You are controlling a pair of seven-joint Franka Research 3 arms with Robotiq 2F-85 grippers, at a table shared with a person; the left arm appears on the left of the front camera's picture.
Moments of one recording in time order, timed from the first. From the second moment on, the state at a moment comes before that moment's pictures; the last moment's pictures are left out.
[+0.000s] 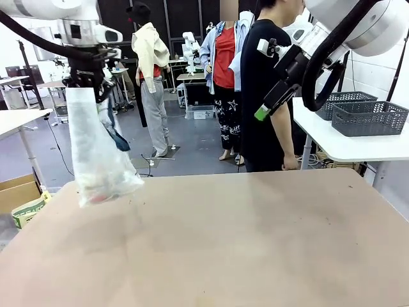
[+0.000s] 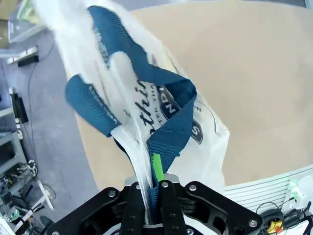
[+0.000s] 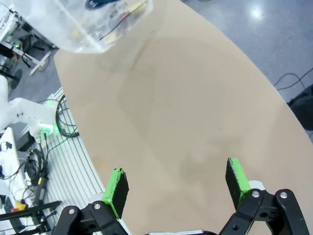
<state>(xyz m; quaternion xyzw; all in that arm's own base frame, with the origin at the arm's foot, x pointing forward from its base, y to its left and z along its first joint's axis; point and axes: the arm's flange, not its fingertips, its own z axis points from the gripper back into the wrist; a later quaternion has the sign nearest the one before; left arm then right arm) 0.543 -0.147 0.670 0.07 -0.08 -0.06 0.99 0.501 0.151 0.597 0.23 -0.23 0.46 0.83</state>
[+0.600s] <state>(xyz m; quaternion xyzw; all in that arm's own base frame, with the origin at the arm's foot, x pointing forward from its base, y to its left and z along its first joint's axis) 0.540 -0.058 0.666 0.07 -0.11 -0.05 0.99 0.501 0.151 0.597 0.23 -0.23 0.46 0.83</state>
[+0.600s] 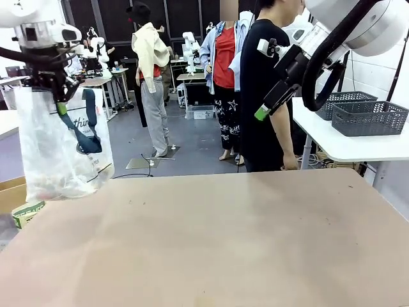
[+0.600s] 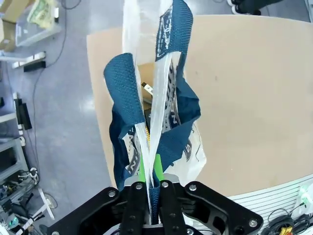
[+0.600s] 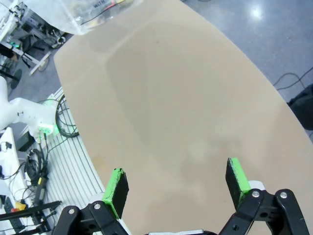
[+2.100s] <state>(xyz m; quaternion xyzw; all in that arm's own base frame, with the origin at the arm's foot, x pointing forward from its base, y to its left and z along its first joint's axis) 0.567 0.036 0.582 0.05 -0.09 -0.17 0.98 0.501 0.152 0.597 0.23 -0.23 0.46 0.83</state>
